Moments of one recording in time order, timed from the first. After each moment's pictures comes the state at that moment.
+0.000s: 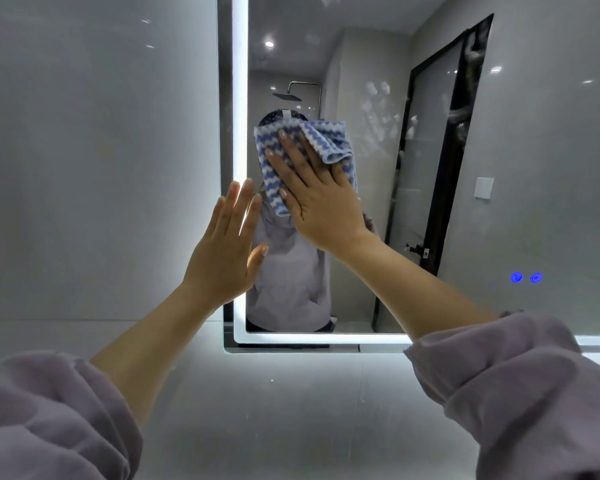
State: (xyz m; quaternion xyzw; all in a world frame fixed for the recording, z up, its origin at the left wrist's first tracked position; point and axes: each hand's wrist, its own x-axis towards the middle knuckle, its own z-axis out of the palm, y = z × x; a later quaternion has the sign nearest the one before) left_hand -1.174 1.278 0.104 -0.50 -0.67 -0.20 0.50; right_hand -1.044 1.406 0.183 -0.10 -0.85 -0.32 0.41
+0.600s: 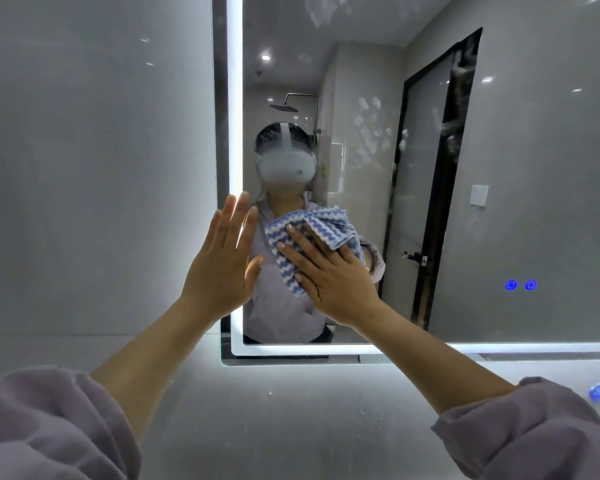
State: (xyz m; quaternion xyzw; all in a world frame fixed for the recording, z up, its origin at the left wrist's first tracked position) left_hand -1.173 1.279 0.103 -0.50 -0.67 -0.21 0.50; right_hand -1.016 1.434 0.095 -0.04 -0.86 -0.33 0.39
